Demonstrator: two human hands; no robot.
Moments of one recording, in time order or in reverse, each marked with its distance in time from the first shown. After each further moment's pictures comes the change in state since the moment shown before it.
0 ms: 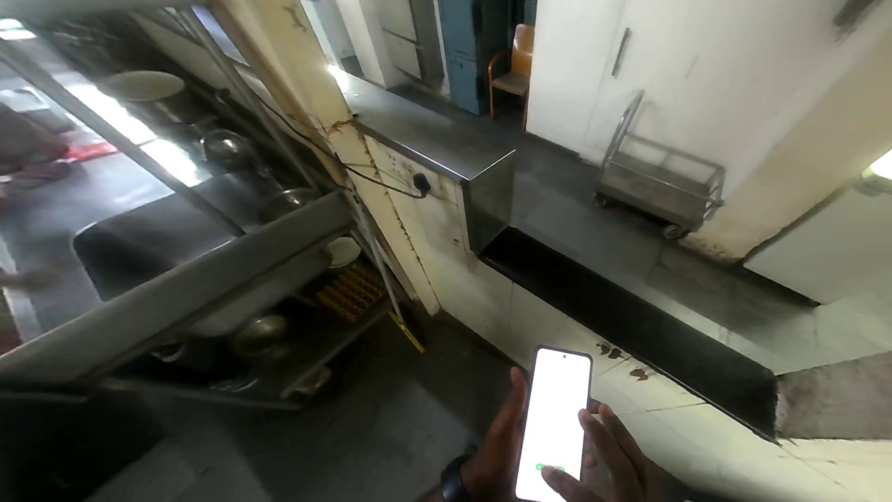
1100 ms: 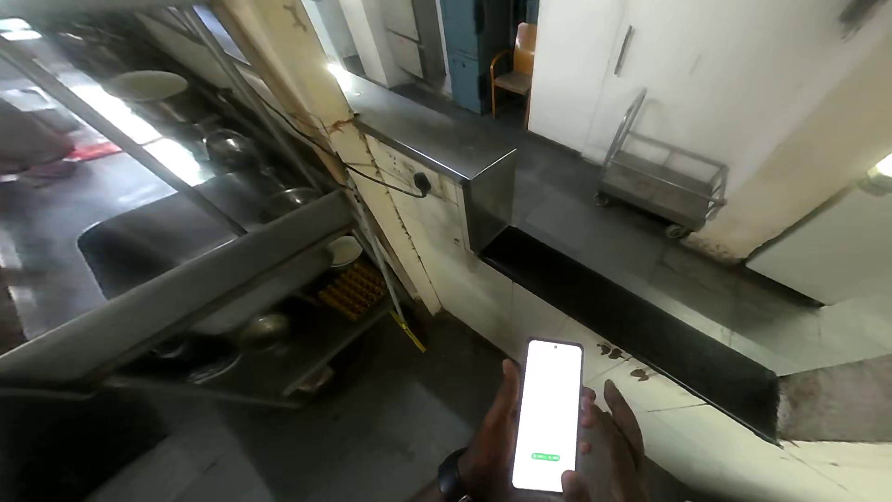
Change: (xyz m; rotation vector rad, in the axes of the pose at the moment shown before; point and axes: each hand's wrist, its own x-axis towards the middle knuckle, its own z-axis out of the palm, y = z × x) left_hand 0.007 0.003 -0.008 -0.081 -0.041 -0.011; right_hand 0.006 0.005 0.004 0.290 0.049 0.347
